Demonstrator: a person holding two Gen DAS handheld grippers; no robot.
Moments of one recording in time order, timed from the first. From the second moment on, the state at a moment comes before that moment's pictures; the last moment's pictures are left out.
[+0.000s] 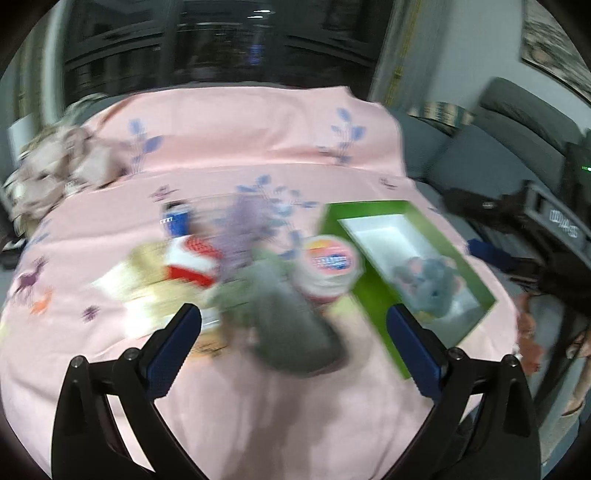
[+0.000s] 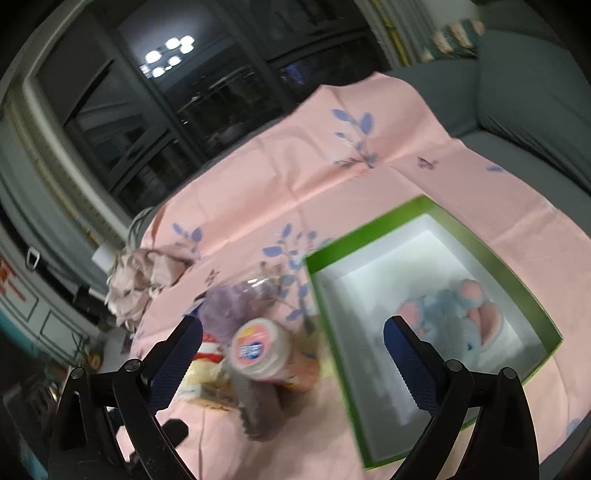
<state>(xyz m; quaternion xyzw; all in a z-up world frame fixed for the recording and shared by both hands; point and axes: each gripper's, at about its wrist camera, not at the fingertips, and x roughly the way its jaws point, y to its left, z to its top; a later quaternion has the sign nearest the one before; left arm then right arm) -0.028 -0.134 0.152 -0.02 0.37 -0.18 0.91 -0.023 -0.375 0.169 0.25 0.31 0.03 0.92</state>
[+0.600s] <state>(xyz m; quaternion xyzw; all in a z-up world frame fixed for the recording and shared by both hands) -0.015 -0.039 0.072 -0.10 0.42 -0.07 0.90 0.008 -0.223 0.131 0.14 0.41 0.18 0.88</state>
